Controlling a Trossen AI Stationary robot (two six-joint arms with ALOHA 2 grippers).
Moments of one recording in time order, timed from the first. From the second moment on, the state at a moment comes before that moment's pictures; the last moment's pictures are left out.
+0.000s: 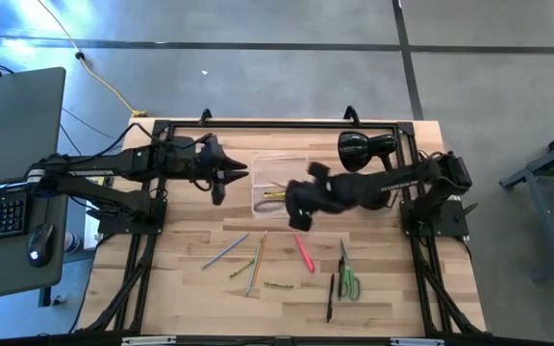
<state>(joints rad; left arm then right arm) 0.09 0.98 0.95 -0.31 -0.07 -0.16 0.11 1.74 1.47 -0.80 0.48 0.25</state>
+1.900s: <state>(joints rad) 0.09 0.82 0.95 -0.47 -0.25 -0.17 -0.03 1.83 1.23 -0.37 0.16 -0.08</state>
